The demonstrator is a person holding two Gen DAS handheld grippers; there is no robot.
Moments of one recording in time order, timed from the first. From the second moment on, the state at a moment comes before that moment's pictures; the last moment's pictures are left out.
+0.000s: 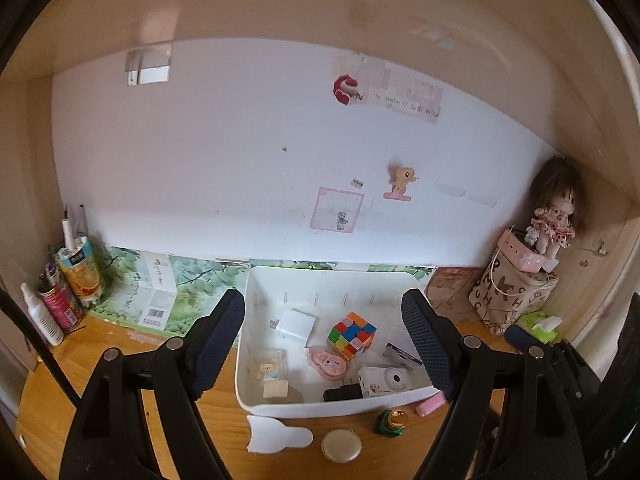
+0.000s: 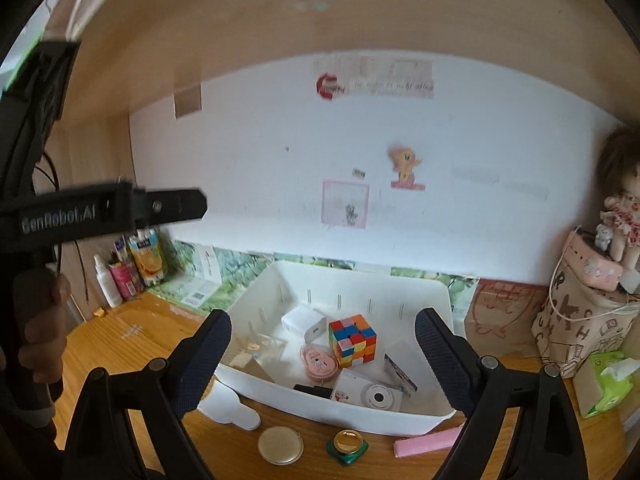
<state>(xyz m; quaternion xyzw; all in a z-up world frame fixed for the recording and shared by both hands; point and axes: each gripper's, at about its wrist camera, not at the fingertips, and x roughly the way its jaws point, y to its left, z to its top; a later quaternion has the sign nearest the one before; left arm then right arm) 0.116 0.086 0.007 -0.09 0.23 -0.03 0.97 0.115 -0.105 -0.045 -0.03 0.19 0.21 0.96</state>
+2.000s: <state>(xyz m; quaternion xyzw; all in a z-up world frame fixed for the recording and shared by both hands) 0.179 0.099 -0.192 -0.11 0.61 -0.02 0.79 0.119 -0.077 -0.202 0.10 0.52 0.13 0.84</state>
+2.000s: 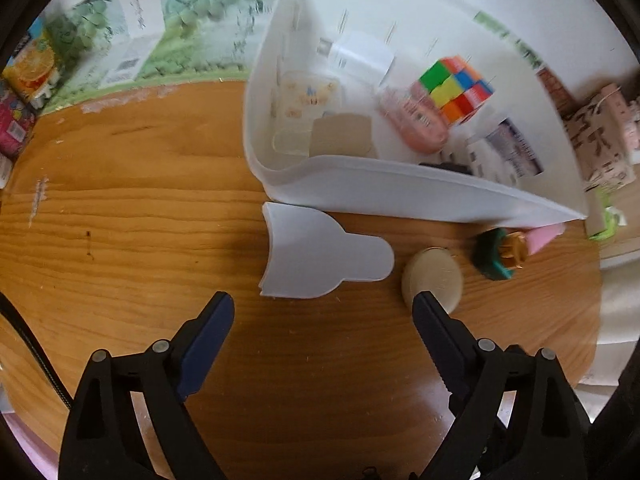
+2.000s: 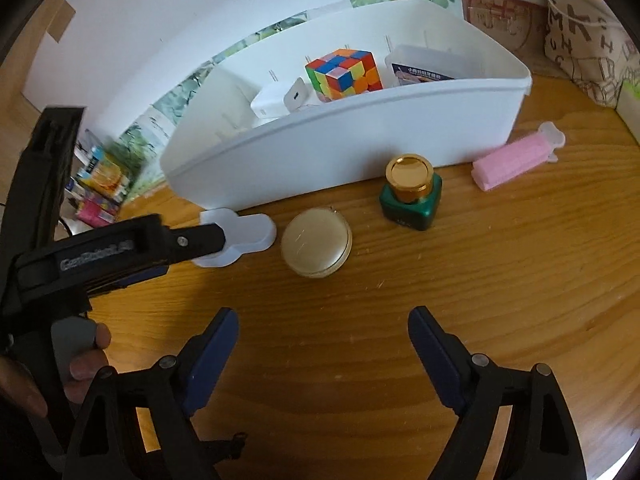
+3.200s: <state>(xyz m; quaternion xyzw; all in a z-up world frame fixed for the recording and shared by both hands) 0.227 0.082 -0.222 -0.08 0.61 0.00 0.79 0.161 -0.031 -0.229 -0.05 0.51 0.12 0.85</state>
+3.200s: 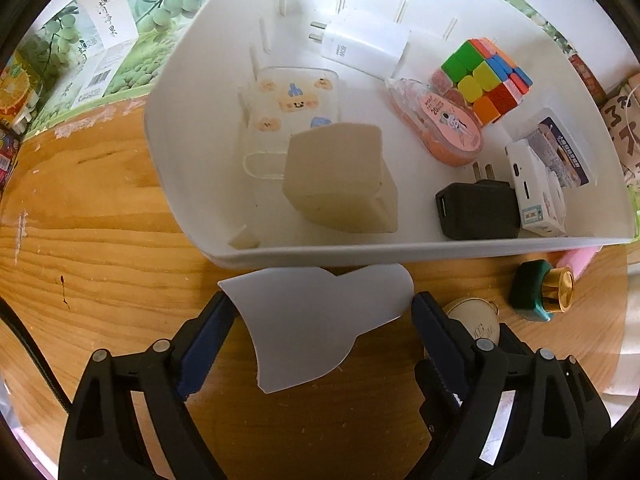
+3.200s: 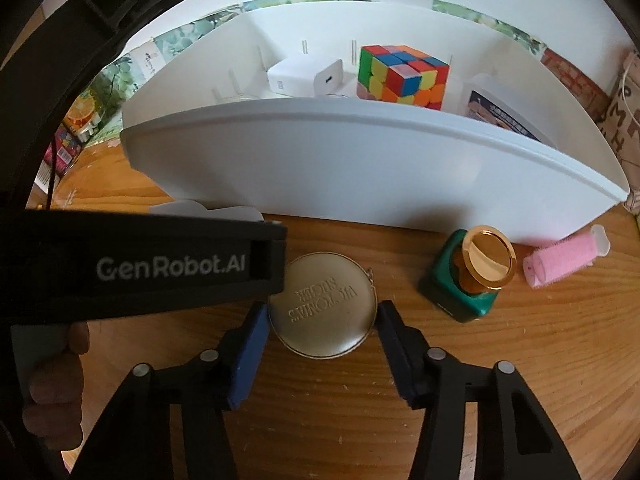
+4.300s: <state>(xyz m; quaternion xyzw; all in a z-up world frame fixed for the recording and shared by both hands) 0.175 0.121 -0.188 -0.15 0.58 -0.02 0.80 0.122 -0.030 -0.190 -0.04 0.48 0.14 0.86</state>
